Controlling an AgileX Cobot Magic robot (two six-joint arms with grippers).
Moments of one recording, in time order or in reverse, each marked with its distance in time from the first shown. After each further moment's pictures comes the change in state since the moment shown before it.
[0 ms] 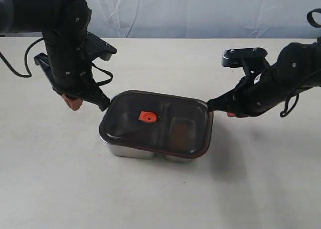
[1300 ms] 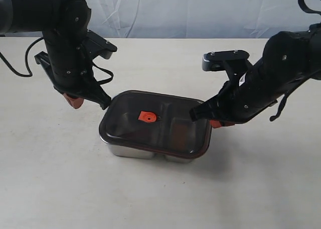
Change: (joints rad) left arm 0.000 -0.002 0.001 0.002 -0.018 -0.006; right arm 0.130 -0.072 -0.047 0.013 0.203 0.059
